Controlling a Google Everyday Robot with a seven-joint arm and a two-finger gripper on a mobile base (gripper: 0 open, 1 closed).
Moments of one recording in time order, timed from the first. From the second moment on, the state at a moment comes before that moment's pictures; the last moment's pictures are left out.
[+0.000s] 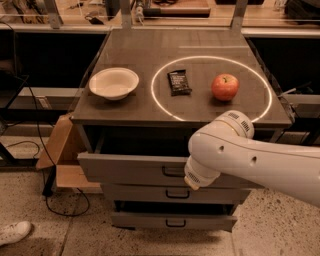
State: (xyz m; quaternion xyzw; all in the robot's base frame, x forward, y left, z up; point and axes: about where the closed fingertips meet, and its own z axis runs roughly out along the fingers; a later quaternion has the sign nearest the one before) arm 0.465 -0.106 0.653 -0.39 0.91 -0.01 0.12
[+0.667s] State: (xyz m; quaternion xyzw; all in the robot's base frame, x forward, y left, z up) arm 0.478 -0.100 0.652 -0.39 0.91 -0.01 0.13
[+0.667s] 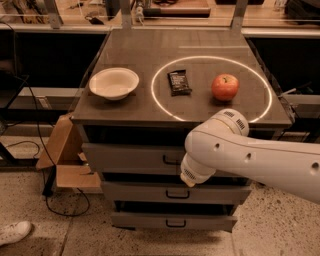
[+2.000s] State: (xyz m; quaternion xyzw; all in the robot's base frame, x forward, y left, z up) arm 0.499 -0.078 0.645 -0.38 0.91 0.01 0.14
